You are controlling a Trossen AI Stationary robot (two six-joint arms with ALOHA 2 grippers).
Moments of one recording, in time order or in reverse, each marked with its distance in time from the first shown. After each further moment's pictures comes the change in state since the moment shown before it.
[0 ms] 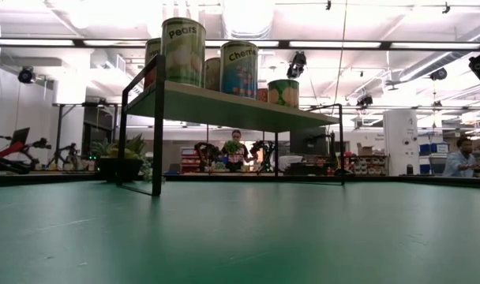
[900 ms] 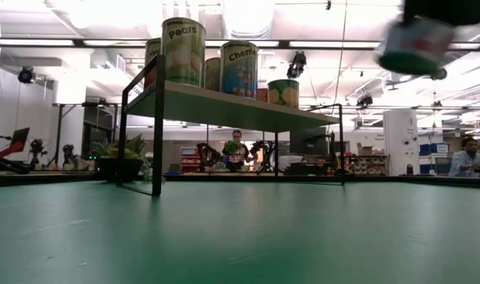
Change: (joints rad) left arm 0.000 0.000 0.000 0.002 0.000 0.000; right arm -0.234 -0.140 0.350 -0.274 0.333 -0.404
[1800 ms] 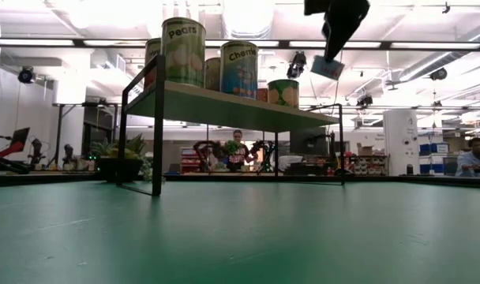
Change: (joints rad) left arm 0.000 0.000 0.000 0.073 -0.001 0.105; right arm -0.824 0.052 0.380 -0.234 -0.050 -1.500
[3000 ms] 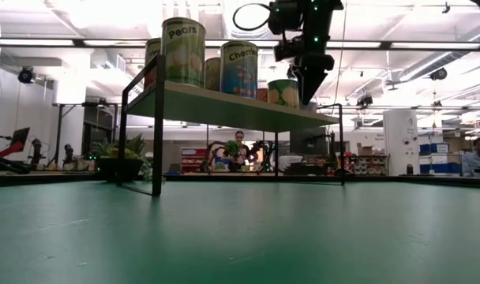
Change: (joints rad) left arm 0.001 0.000 0.000 -0.010 -0.003 0.122; right arm -0.142 0.279 0.090 0.094 0.037 -0.252
